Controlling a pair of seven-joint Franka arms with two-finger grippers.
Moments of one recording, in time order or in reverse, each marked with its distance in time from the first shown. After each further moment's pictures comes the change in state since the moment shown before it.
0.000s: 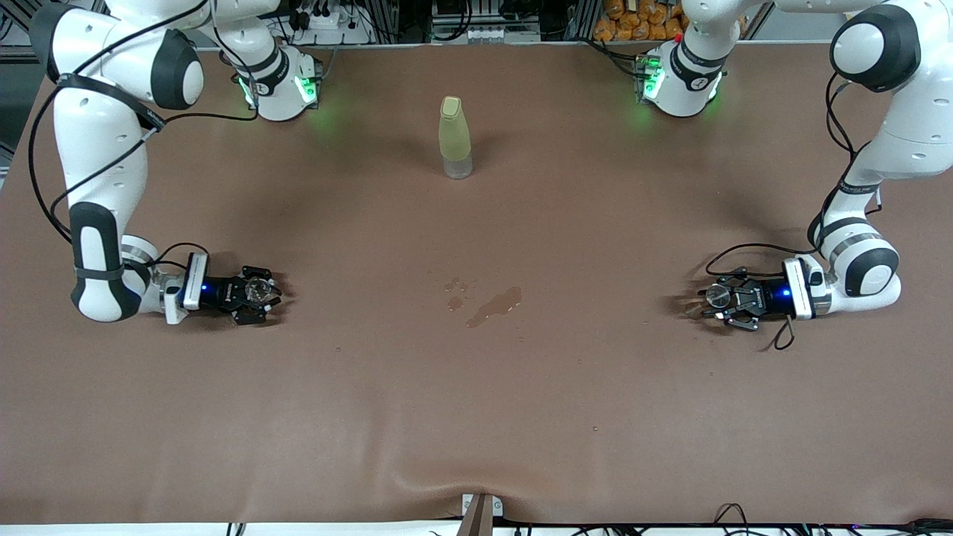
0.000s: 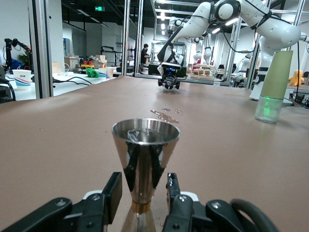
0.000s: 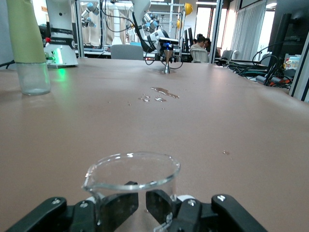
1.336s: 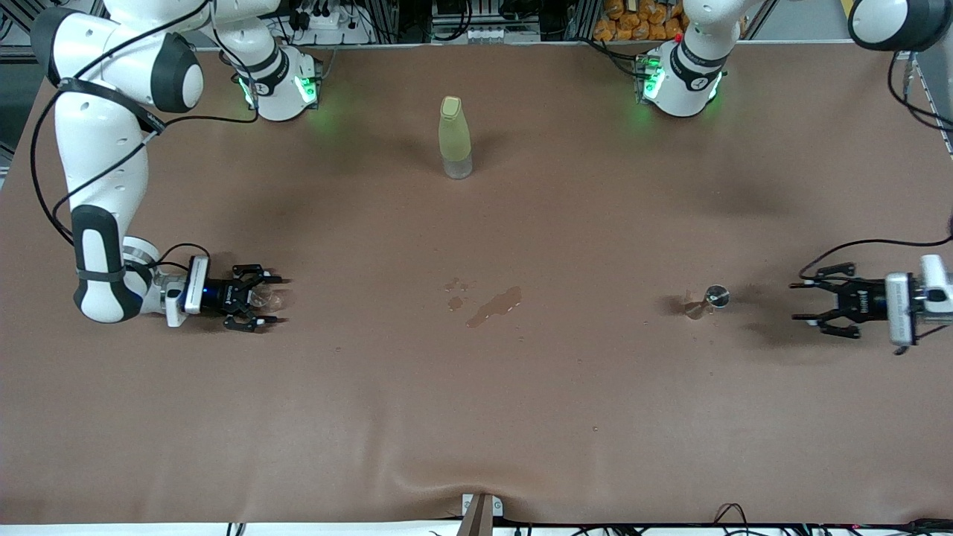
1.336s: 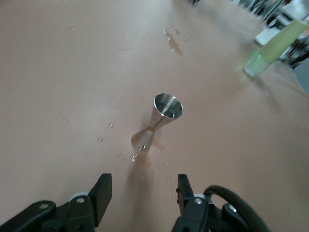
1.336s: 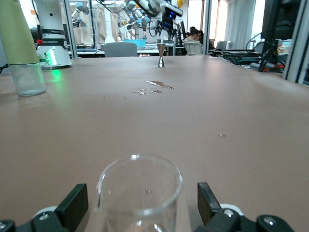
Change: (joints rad) left arm 0.056 -0.175 -0.013 0.325 0.554 -0.058 -0.759; right arm -0.021 0.014 -0.006 0.006 -0.006 0.012 0.070
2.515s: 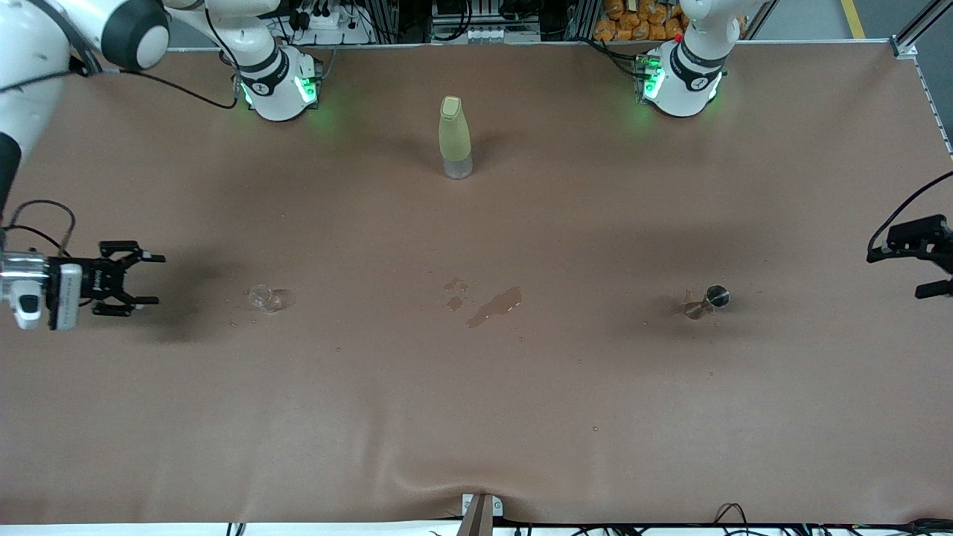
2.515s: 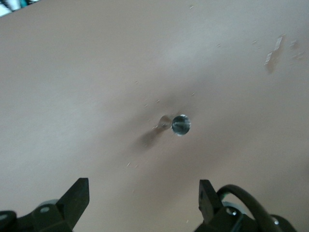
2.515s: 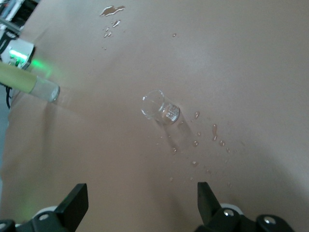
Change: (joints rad) left arm -0.180 -0.437 -0.074 0.019 0.432 0.041 -1.051; right arm 0.042 -0.288 -0.266 0.189 -0.574 -0.035 1.055
